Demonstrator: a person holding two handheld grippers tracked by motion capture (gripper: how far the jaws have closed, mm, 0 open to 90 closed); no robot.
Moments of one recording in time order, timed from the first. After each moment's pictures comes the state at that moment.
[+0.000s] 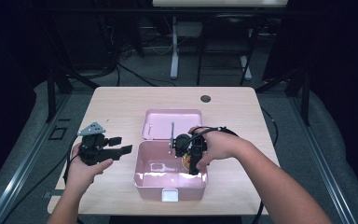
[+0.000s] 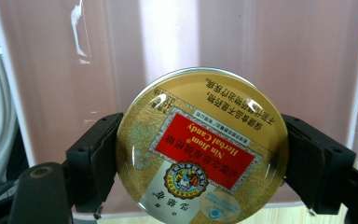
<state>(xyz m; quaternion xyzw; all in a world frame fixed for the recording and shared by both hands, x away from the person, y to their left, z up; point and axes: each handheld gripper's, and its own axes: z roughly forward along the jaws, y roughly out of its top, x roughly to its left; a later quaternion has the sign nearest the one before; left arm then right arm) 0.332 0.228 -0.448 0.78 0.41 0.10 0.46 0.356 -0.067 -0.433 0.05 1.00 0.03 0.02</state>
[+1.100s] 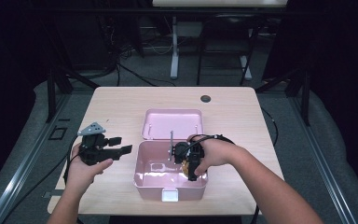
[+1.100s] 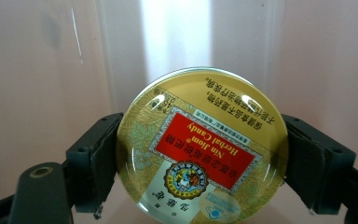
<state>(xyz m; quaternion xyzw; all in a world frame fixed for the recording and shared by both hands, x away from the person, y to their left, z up) 0.333 0.228 -0.449 0.78 0.41 0.10 0.46 0.355 -0.064 -0.469 0.05 1.00 0.02 0.01</state>
